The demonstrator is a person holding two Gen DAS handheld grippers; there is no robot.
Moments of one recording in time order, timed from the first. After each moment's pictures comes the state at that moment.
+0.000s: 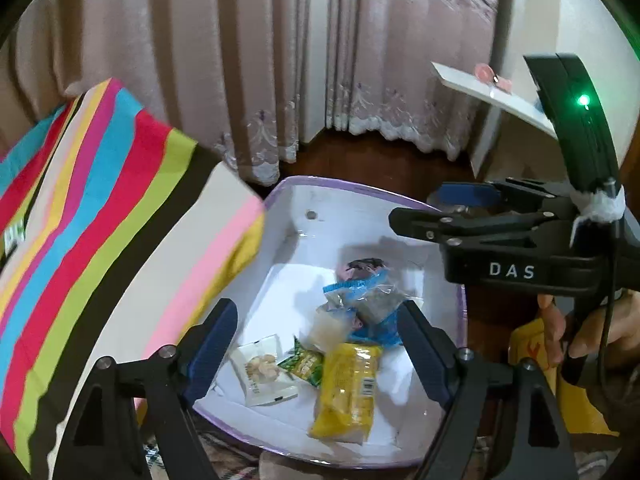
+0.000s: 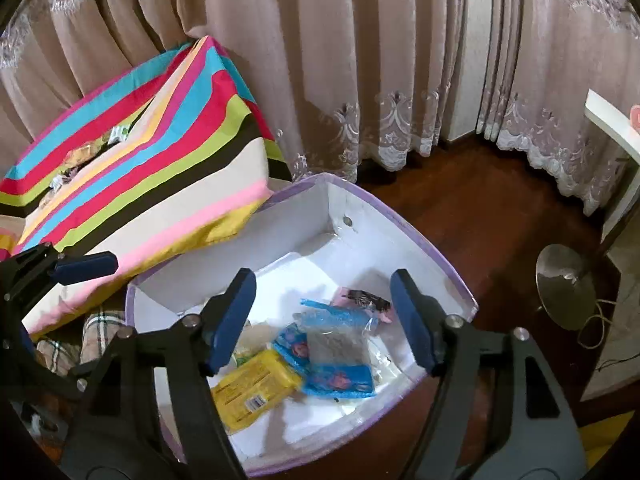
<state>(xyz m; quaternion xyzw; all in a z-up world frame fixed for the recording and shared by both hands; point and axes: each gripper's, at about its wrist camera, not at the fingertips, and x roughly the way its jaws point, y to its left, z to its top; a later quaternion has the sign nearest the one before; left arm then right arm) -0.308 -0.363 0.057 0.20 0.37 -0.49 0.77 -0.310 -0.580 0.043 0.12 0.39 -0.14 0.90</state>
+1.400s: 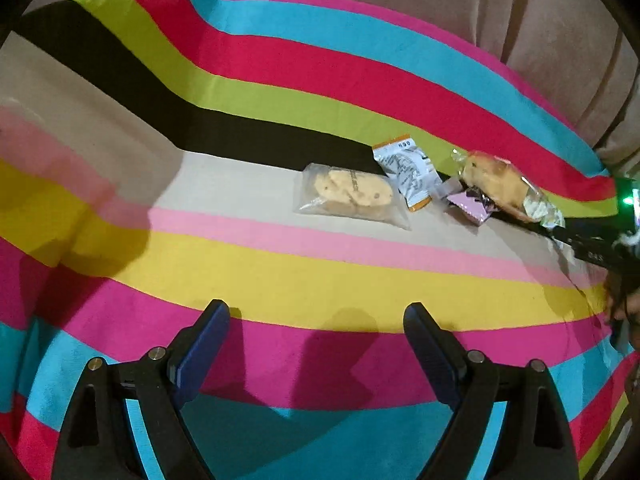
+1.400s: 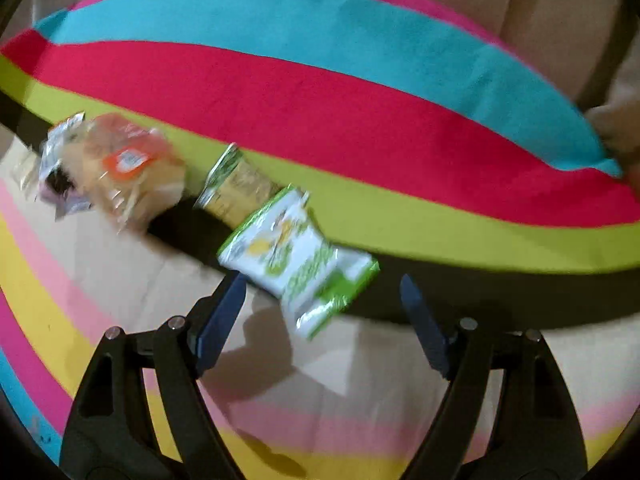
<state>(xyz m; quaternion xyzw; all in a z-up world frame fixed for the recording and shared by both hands) 0.037 0.115 0.000 -0.12 0.41 0.05 0.90 0.256 -0.234 0.017 -0.18 0.39 0.18 0.89</state>
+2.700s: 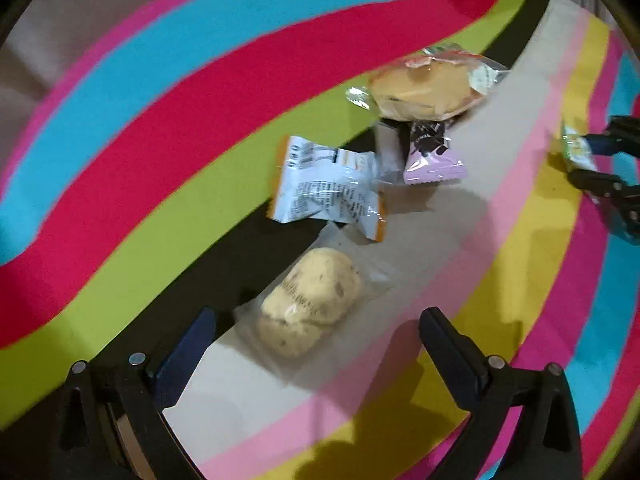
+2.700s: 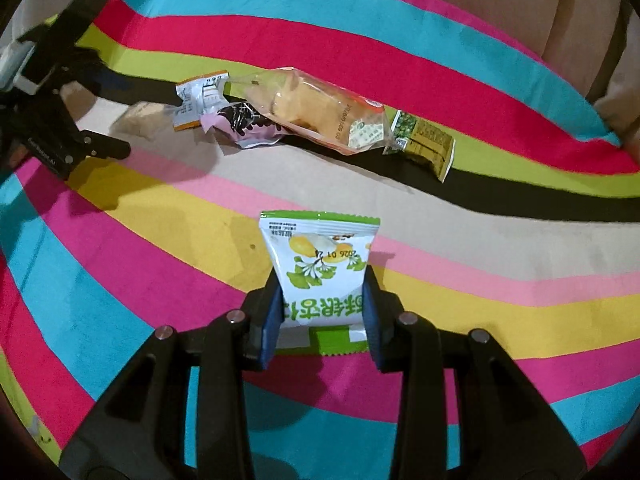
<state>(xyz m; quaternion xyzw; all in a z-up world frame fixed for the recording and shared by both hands) 0.162 0.079 0.003 0.24 0.48 -0.20 0.82 0.114 -0.163 0.010 -0.15 0.39 0.20 0.89</state>
